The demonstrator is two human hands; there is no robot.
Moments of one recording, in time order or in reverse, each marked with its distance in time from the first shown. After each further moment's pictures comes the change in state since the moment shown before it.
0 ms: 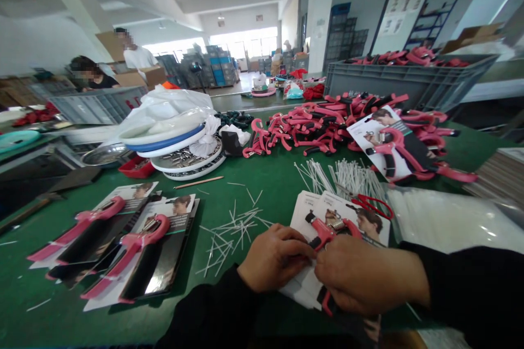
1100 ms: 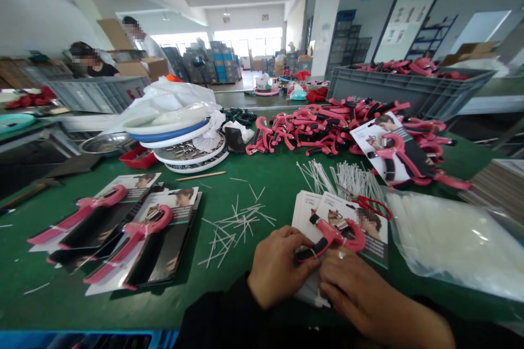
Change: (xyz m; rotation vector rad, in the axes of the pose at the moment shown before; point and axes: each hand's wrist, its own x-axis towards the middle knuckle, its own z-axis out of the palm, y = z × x) left_hand -0.008 0.027 0.012 -0.052 0.097 -0.336; right_hand -0.013 -0.035 0.033 0.387 0.368 0.306
